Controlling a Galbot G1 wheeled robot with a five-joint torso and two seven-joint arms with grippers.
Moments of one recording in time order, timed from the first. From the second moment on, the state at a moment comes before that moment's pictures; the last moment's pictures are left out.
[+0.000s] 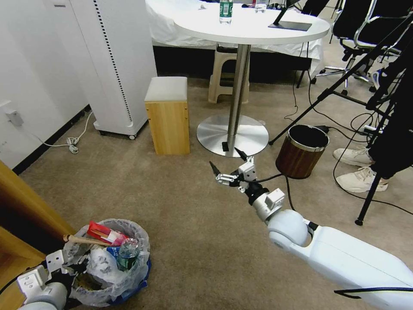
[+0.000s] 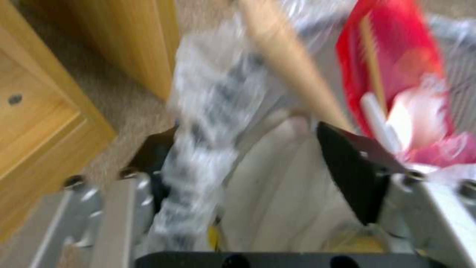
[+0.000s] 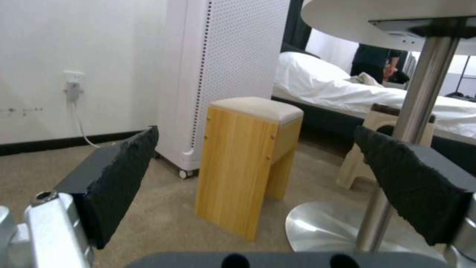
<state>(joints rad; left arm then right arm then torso) 1.80 -1.12 -0.84 -2.10 -0.90 0.43 -0.40 -0.61 0.74 -0.47 1.84 0.57 0.28 0.37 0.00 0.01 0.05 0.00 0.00</state>
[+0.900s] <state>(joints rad) 1.73 -1.15 -0.91 -2.14 -0.71 0.32 -0.34 -0.71 0.85 -0.25 1.83 0.61 0.25 0.39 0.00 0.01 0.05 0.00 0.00</state>
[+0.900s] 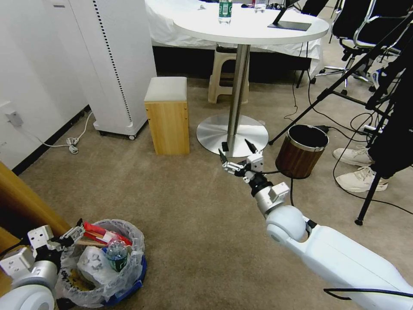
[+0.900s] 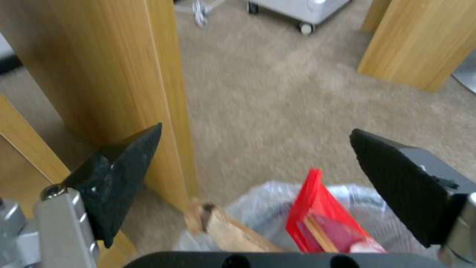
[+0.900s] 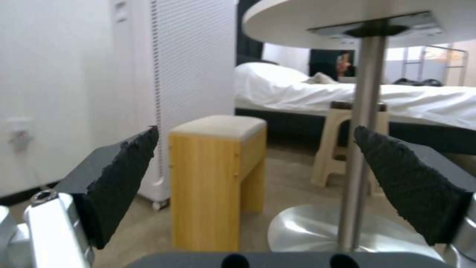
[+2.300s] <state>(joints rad) 1.99 -1.44 -0.86 -2.50 -0.26 0.23 -0.19 -1.41 1.05 0.56 2.04 0.50 0.10 0.42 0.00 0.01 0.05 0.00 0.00</state>
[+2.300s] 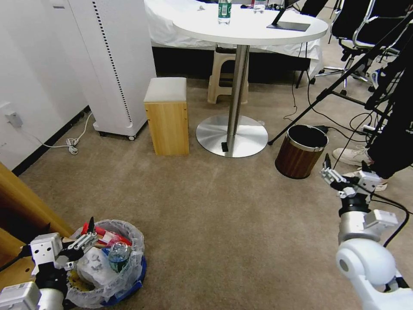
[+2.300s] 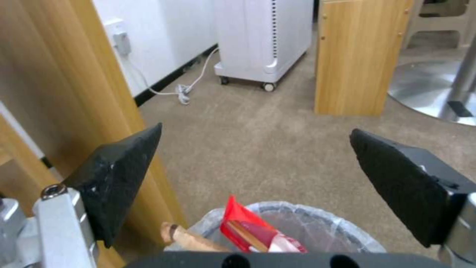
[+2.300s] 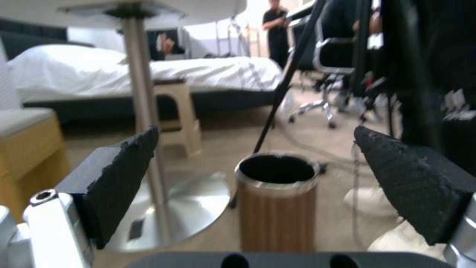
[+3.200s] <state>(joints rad) 1.96 -1.46 -0.87 -2.50 -0.25 0.23 -0.19 -1.37 1.19 0.43 1.98 0.42 0.07 0.36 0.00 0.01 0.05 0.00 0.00</state>
